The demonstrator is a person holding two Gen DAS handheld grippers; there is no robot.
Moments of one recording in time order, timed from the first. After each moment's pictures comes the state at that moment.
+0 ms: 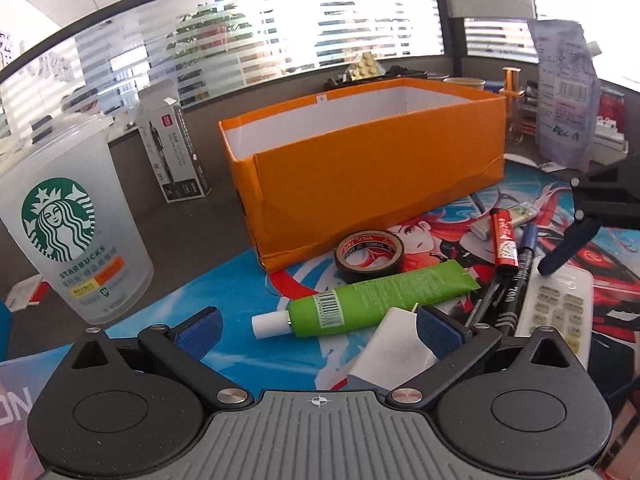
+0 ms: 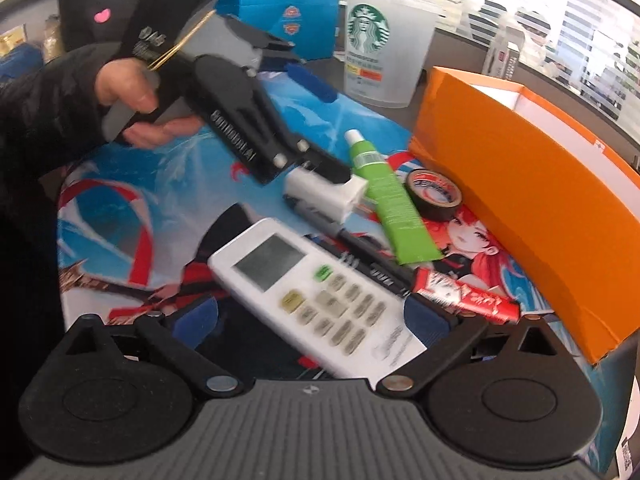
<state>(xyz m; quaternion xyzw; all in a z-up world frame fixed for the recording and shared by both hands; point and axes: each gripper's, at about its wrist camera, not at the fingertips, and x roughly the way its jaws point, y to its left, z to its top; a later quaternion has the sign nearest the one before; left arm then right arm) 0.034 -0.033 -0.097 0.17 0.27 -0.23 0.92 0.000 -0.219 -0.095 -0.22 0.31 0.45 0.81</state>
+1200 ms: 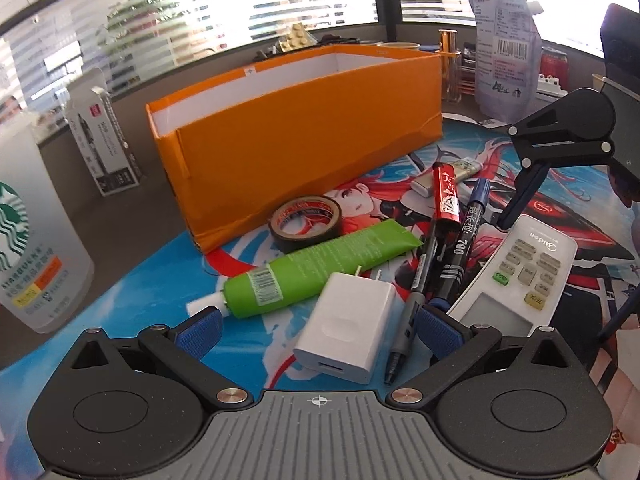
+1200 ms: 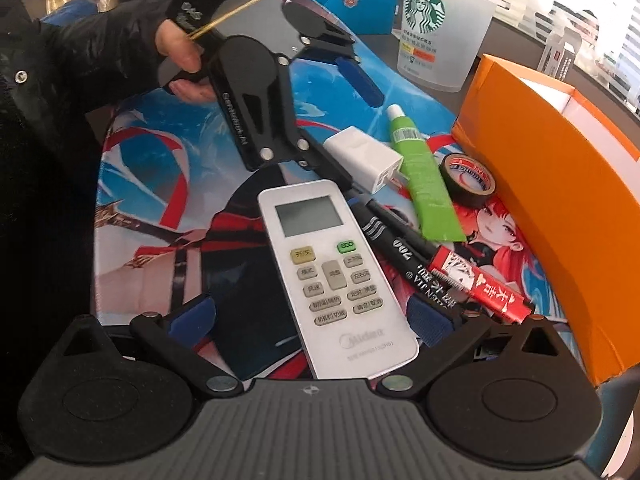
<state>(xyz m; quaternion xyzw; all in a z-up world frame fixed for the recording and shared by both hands) 0.040 -0.042 -0.110 0.20 0.32 -0.32 0.87 0.007 -0.230 -0.092 -0.27 0.33 0.51 0.74</state>
